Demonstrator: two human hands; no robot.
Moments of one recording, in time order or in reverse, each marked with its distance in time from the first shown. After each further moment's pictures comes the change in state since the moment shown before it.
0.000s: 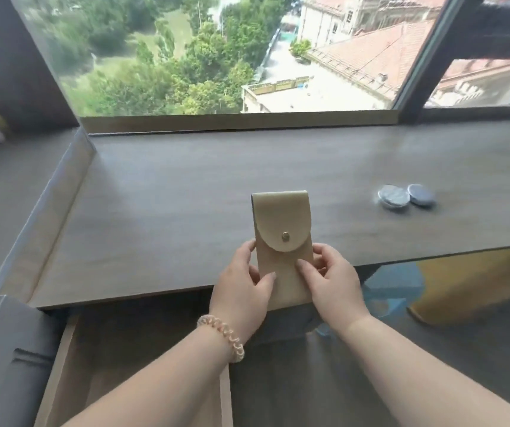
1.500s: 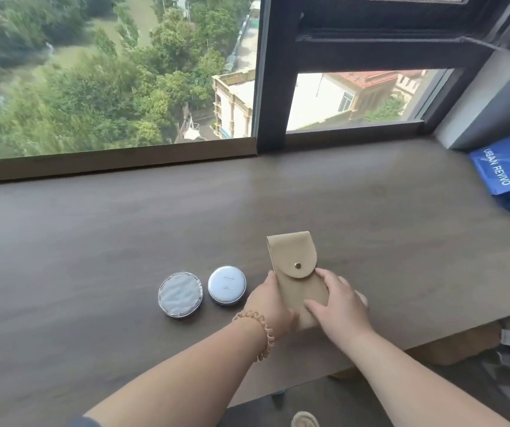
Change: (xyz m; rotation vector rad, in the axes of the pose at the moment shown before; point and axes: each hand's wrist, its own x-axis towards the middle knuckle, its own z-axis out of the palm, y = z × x) left_hand 0.259 0.271 0.517 0.203 -0.455 -0.116; right_hand 0.337 0.281 -0.434 -0.611 0.000 0.191
